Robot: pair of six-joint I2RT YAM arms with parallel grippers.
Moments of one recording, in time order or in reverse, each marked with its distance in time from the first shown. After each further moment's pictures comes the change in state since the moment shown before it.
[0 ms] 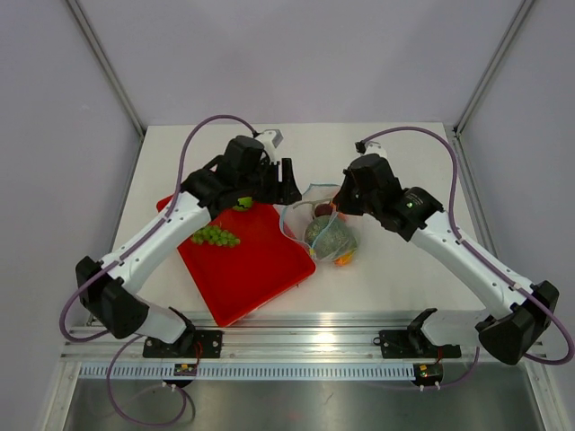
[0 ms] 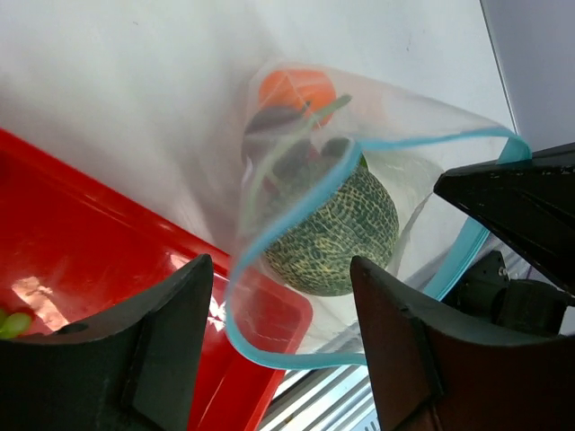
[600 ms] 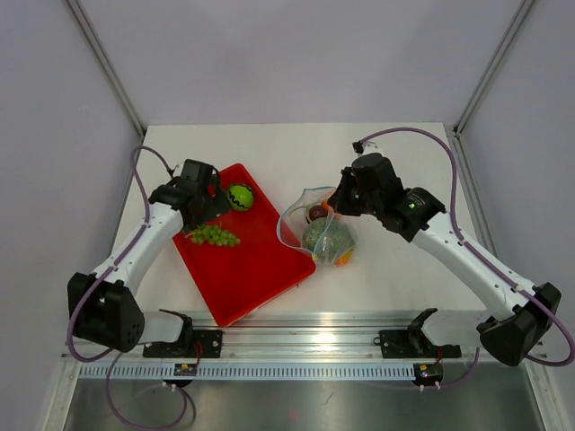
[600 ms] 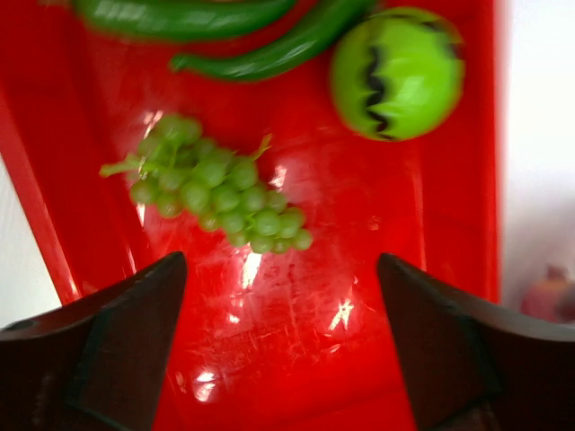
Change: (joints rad) left arm 0.383 -0.140 -0.302 -0.157 -0.372 -0.193; right arm 0.000 -0.010 0.000 0.022 -0.087 0.002
